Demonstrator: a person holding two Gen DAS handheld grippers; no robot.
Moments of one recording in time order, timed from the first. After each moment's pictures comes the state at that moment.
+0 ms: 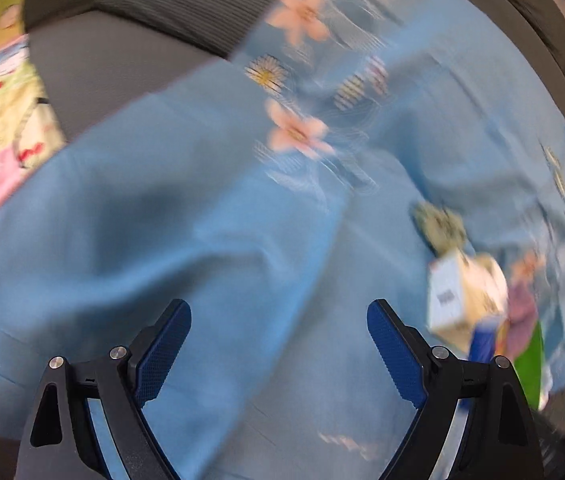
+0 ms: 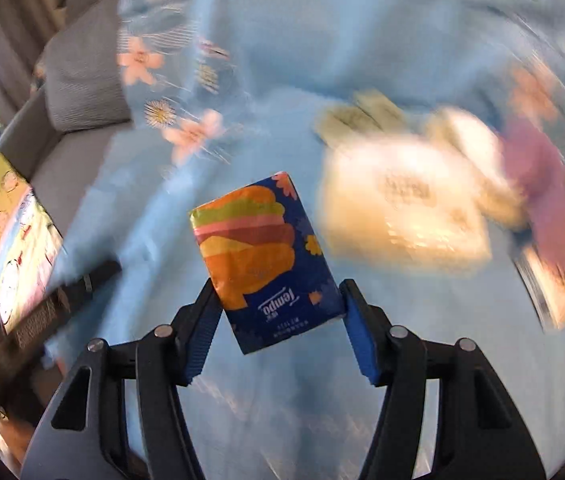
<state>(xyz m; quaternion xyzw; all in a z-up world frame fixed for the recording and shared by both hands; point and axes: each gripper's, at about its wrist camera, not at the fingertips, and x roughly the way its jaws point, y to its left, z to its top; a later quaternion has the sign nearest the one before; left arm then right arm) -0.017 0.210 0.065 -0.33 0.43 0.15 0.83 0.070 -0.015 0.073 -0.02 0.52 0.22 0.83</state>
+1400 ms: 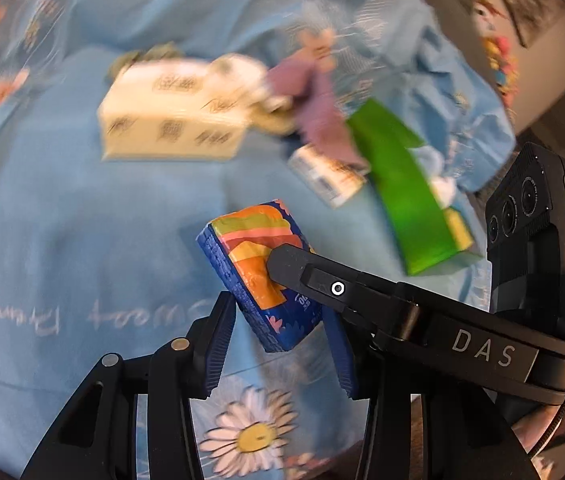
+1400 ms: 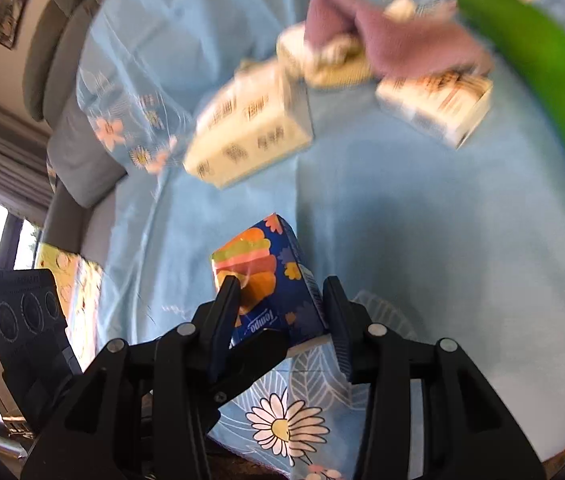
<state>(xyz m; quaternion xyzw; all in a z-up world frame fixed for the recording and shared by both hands) -0.008 -0.019 0.085 -0.19 0.49 -0.17 0.83 0.026 -0.184 0.053 0.21 0.52 0.22 0.79</state>
